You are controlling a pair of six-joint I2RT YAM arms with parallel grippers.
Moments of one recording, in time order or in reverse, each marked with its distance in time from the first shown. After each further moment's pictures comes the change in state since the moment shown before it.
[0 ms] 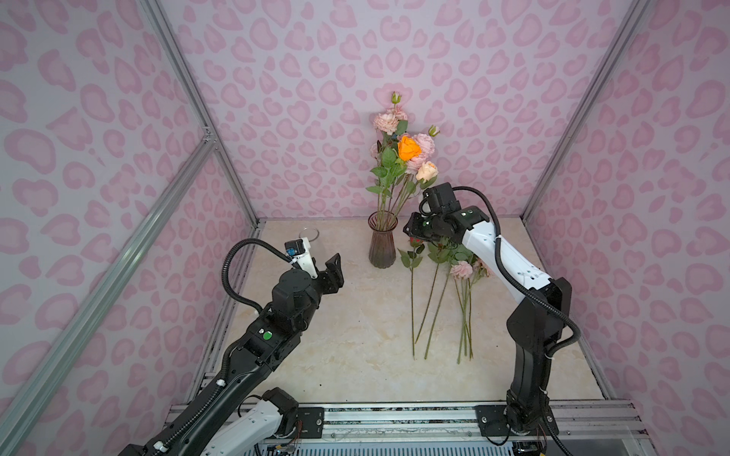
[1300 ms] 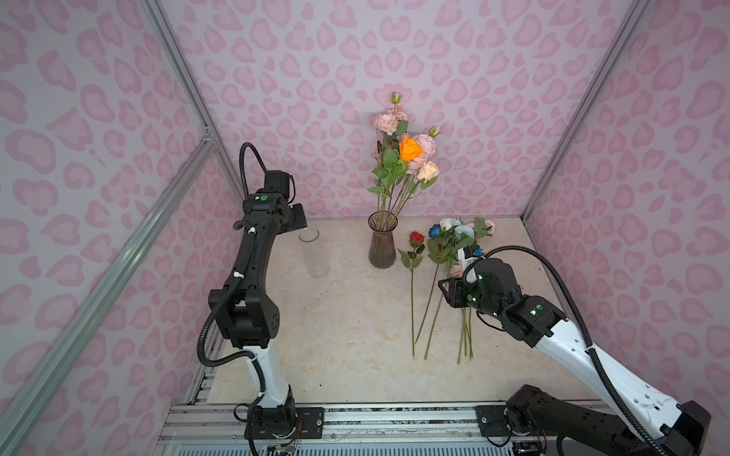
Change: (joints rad) left arm 0.552 1.107 1.253 -0.877 0.327 0.188; right arm 0.133 -0.903 -0.967 0.220 0.219 -0.100
